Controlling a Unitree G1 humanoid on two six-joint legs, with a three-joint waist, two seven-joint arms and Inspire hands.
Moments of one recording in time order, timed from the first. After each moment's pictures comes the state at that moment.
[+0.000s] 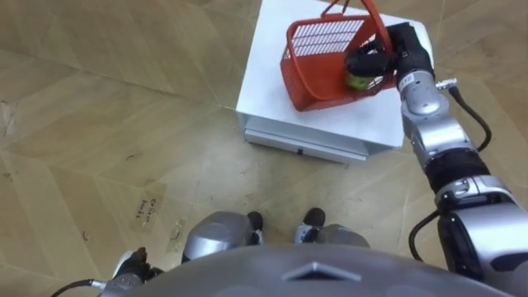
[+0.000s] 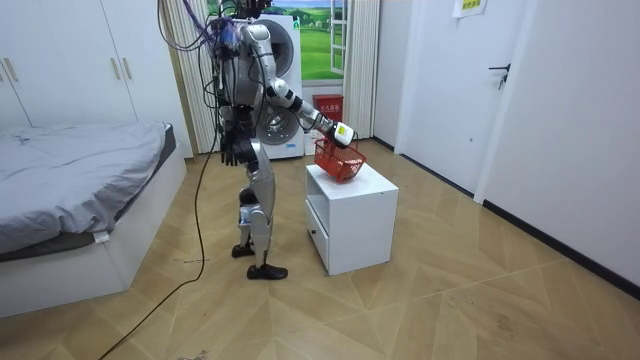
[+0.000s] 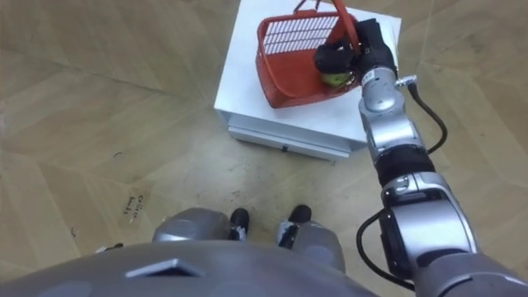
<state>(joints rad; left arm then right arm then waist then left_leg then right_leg) 0.22 0.23 -0.08 1.08 0.25 0.15 0.06 -0.34 -0.29 0.14 0.79 -0.01 0.04 -0.17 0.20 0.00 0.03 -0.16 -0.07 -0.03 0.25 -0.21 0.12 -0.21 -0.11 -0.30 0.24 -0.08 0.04</state>
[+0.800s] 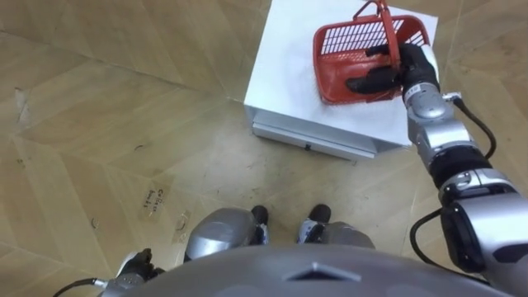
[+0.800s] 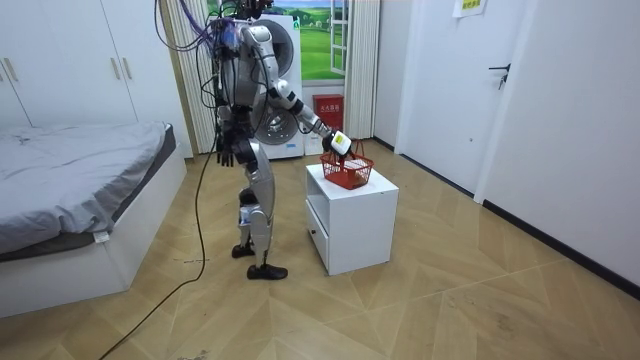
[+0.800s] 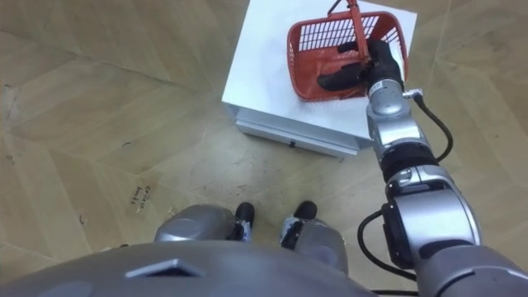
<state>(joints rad) 0.22 0.22 -0.08 1.09 0.23 0.15 0.05 -0.39 -0.30 0.13 0.93 0.05 0.04 -0.16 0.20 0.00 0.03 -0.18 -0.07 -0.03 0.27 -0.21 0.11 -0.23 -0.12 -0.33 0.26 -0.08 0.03</state>
